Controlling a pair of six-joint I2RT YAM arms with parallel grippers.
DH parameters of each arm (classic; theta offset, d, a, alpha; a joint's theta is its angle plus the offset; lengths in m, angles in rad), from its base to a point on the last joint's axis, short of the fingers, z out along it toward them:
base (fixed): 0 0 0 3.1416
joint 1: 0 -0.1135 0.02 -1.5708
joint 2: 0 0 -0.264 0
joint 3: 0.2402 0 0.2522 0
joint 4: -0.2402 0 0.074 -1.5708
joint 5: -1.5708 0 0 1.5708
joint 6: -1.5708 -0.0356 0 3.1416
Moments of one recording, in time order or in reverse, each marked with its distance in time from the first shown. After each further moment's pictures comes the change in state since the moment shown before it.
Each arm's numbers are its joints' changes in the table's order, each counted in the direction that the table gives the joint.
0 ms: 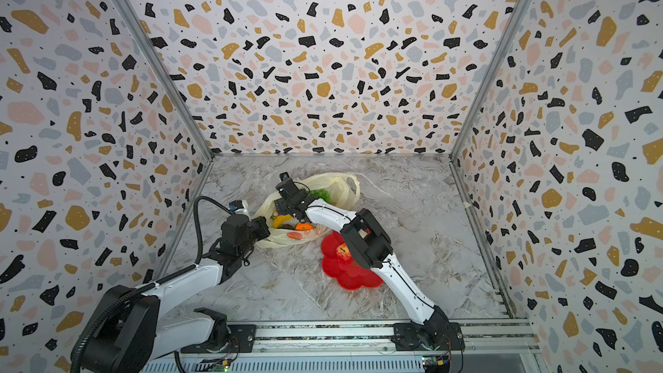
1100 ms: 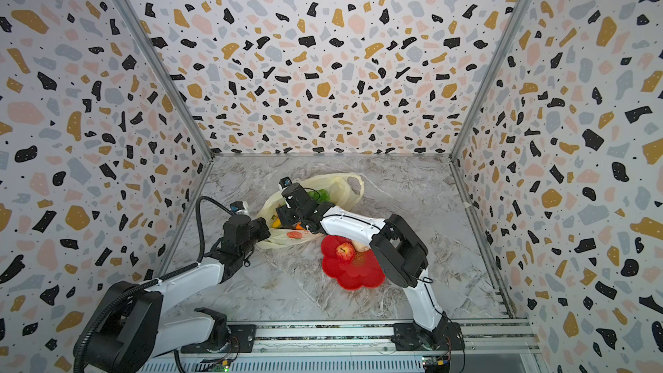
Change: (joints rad) left arm 0.000 -0.027 0.000 -0.009 0.022 -0.004; right arm -0.066 0.535 -0.589 0.095 0.128 0.002
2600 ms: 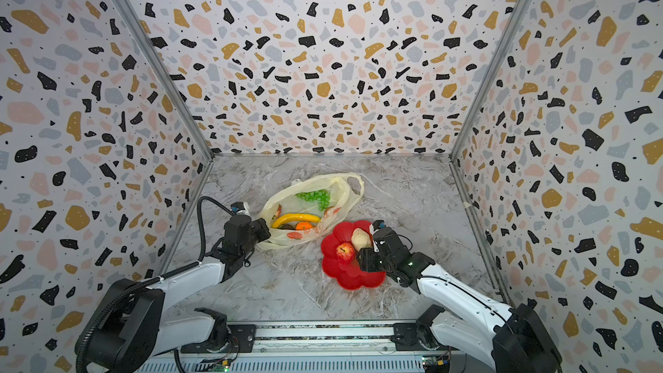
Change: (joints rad) left arm 0.000 -0.015 0.000 -0.003 0.001 -0.001; right arm 0.254 0.993 -1.023 -0.181 0.114 -0.270
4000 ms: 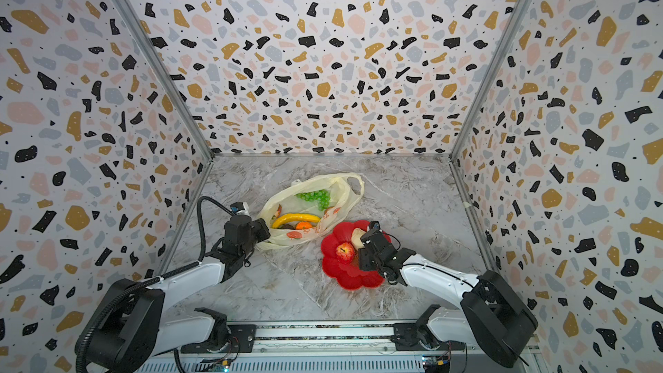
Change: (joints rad) left arm 0.000 0.000 0.000 -0.005 0.015 -0.004; right arm -0.045 -0.235 0.018 0.093 -0.213 0.014
